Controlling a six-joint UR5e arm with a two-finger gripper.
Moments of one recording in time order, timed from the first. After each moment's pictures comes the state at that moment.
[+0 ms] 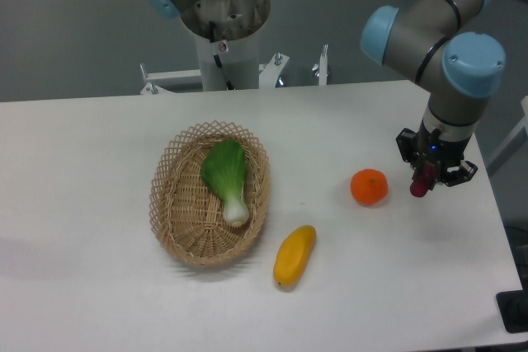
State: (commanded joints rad) arm 2.76 -2.01 -1.48 -1.11 1.57 1.47
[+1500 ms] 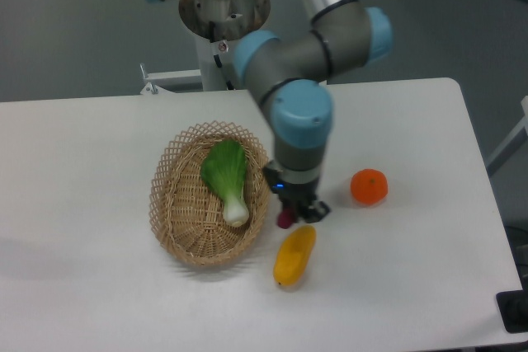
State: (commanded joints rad) arm 2.31 -1.91 -1.69 -1.10 1.58 1.24
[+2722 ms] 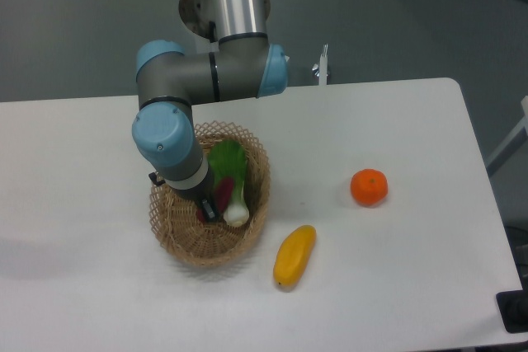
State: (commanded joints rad) arm 2.12 -1.95 -1.72 -1.06 1.69 1.24
